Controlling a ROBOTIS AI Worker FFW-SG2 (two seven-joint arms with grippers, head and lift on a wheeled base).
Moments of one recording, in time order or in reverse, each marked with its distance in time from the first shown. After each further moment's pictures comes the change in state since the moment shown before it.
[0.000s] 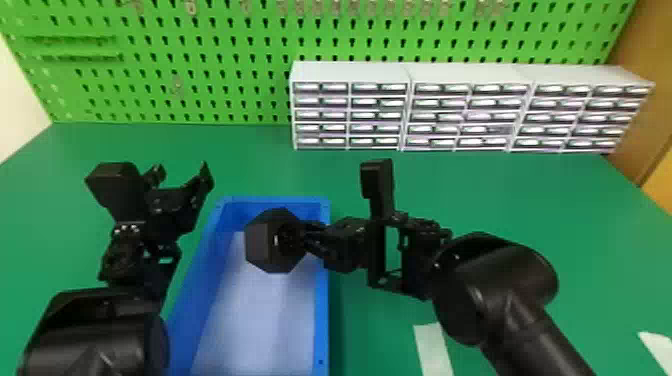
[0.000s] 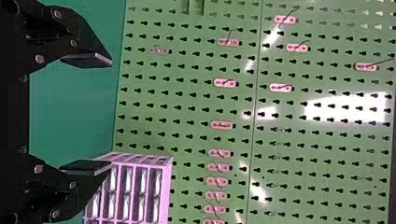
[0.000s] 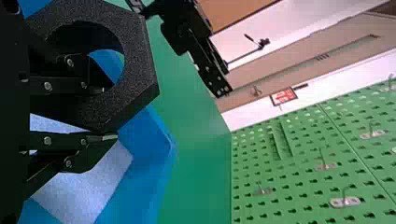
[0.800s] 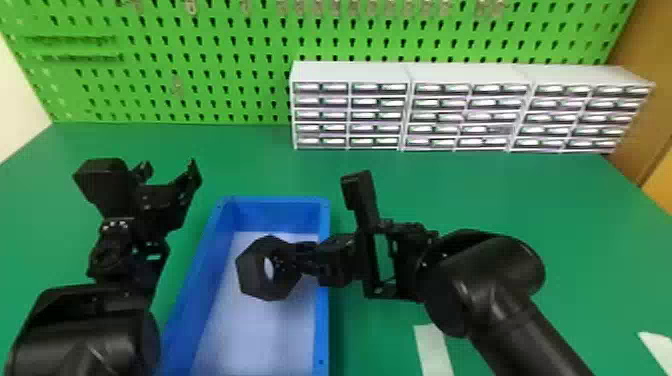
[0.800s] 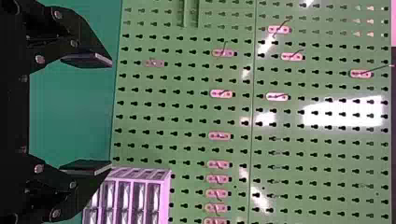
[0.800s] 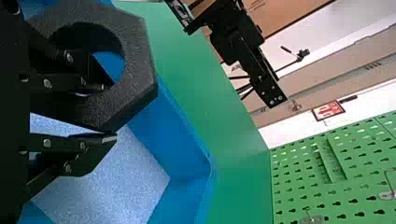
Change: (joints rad) left arm -0.015 0.011 0.028 0.010 -0.019 0.000 0.000; right arm -0.048 0.004 0.046 0.057 0.027 0.110 0.073
